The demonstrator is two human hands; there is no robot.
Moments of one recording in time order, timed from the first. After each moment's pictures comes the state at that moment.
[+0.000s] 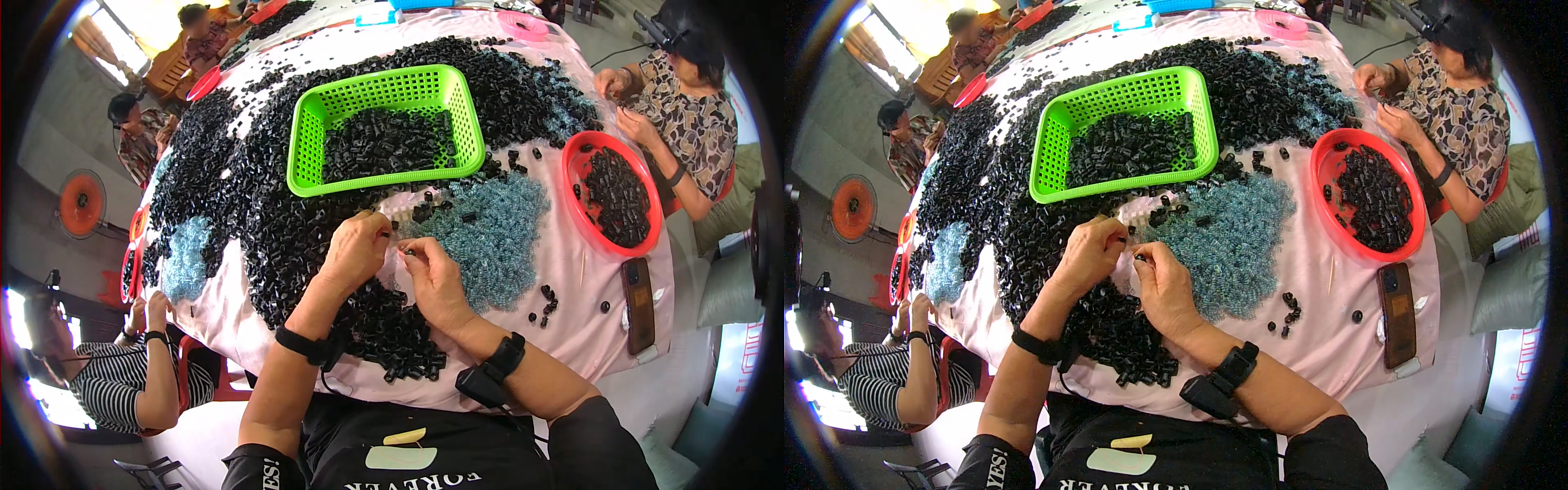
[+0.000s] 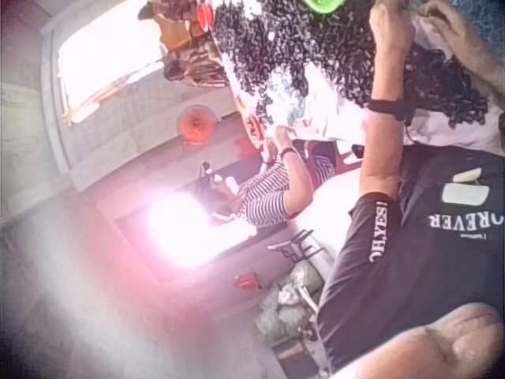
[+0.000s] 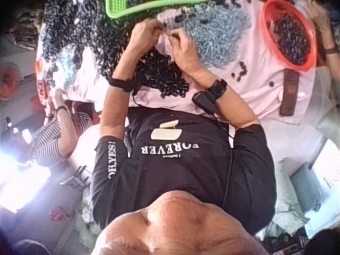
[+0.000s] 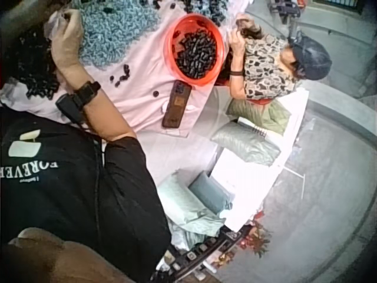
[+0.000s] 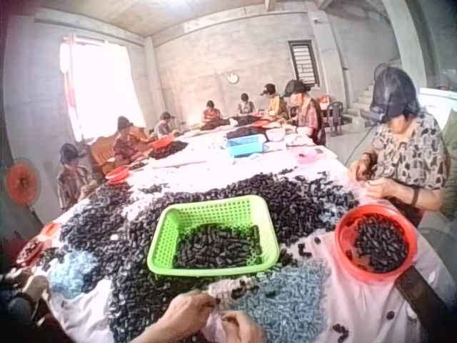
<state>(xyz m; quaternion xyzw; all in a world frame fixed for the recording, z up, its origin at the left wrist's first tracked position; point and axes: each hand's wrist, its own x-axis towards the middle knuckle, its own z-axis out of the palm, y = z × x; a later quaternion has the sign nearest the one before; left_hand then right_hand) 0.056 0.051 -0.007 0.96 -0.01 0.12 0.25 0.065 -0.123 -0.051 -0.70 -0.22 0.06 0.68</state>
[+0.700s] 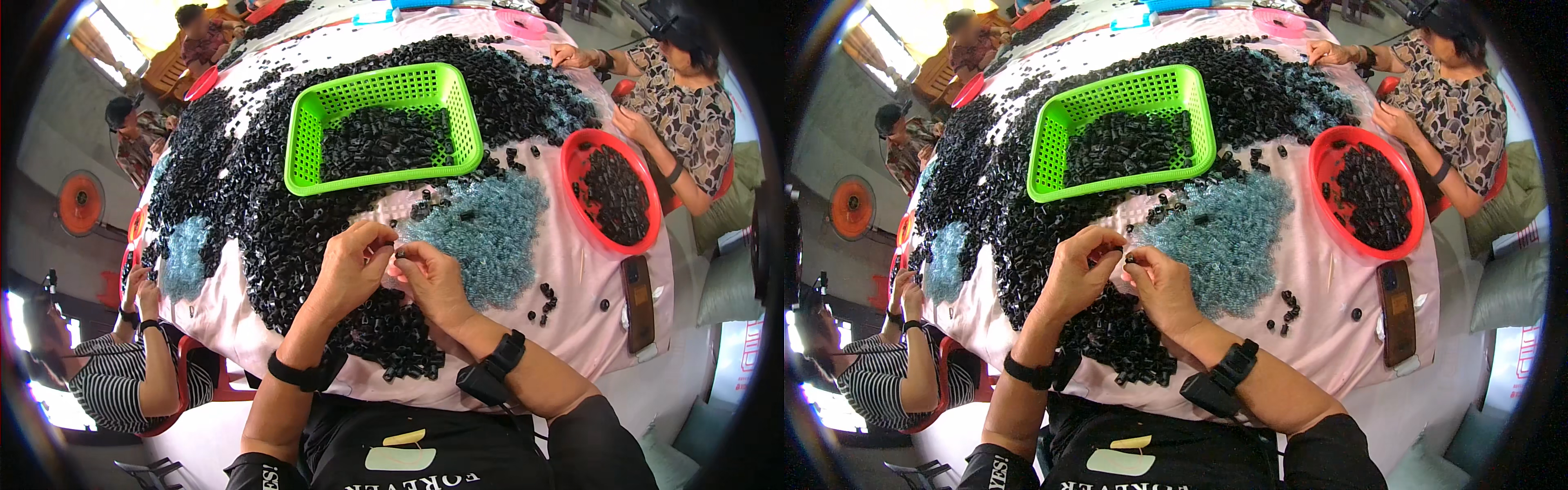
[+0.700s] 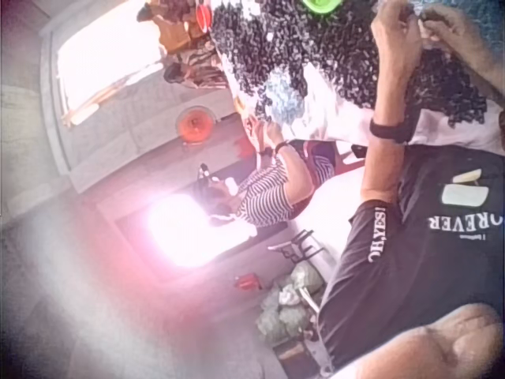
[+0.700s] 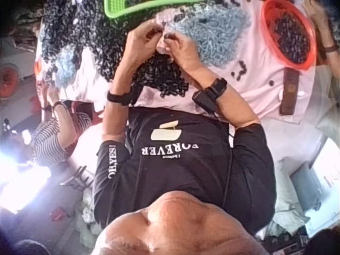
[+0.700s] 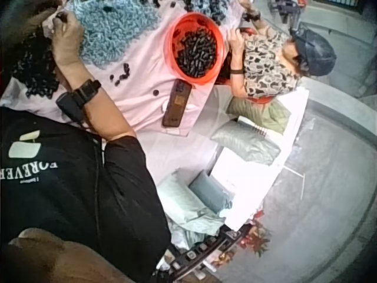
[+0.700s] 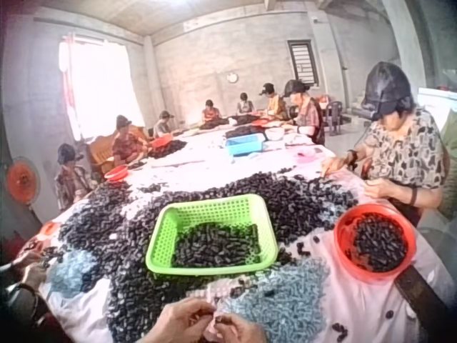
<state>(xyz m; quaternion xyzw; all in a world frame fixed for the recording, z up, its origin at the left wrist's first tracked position) 0.023 0.022 0.035 0.90 0.03 0.10 0.41 0.064 -0.125 -0.046 -0.64 -0.17 0.18 0.72</state>
